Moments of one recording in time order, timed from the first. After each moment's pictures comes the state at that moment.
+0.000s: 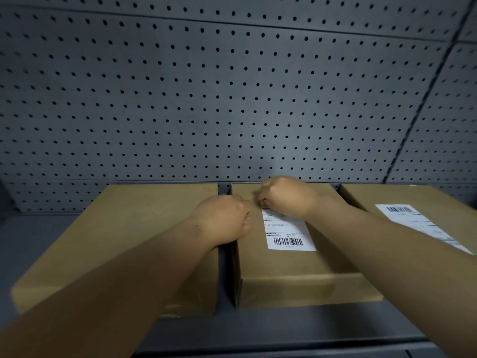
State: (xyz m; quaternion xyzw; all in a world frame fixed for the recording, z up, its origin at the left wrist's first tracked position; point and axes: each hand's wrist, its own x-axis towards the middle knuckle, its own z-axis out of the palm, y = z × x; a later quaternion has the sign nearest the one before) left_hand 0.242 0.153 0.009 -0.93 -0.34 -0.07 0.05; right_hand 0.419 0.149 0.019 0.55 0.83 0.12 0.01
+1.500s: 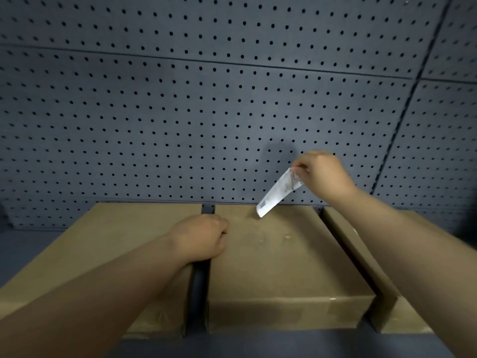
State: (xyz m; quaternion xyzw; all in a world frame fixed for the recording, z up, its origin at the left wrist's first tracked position) left_hand 0.245 0.147 0.019 -0.92 -0.40 -0.04 0.00; right_hand 0.498 0.122 0.093 0.65 0.68 0.17 -0.28
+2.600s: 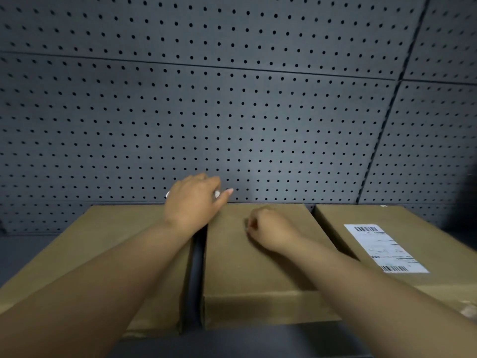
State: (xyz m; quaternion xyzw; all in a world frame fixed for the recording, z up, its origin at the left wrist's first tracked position) left_hand 0.254 0.156 0.048 -0.84 -0.43 -0.32 0.10; right_hand 0.420 0.101 0.018 0.71 0.69 -0.02 -0.14
